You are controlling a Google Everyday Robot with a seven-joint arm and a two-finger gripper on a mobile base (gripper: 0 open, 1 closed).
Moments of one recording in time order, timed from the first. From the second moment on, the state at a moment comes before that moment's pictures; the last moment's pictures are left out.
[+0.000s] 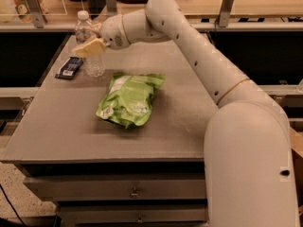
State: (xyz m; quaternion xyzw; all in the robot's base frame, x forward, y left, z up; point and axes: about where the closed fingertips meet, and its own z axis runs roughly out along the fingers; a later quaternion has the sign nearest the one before) arm 0.704 0.196 0.921 -0.60 0.53 0.39 0.46
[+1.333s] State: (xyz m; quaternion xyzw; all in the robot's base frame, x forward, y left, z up) arm 0.733 0.169 1.004 -0.63 0.53 0.32 0.47
